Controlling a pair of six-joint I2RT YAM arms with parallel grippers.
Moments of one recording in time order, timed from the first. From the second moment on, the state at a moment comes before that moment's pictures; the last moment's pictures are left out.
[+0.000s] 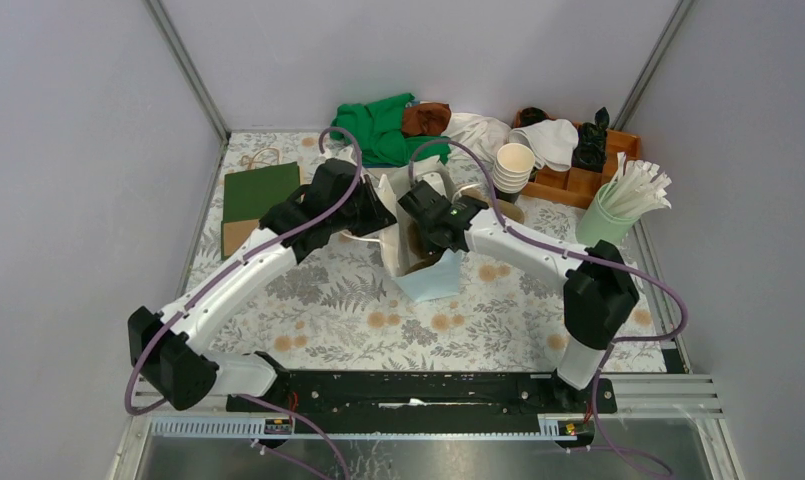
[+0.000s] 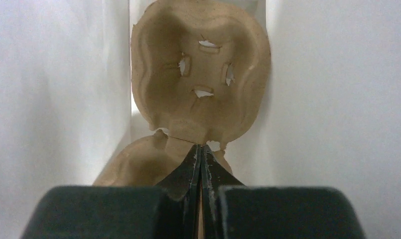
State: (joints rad) left arm -0.64 1.28 1.22 -0.54 0.03 -0.84; right arm 0.84 1.73 1.39 -0.72 0.40 0.41
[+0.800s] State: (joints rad) left arm -0.63 1.40 1.38 -0.71 0.05 -0.80; right arm 0.81 1.94 1.53 -0.84 0.34 0.46
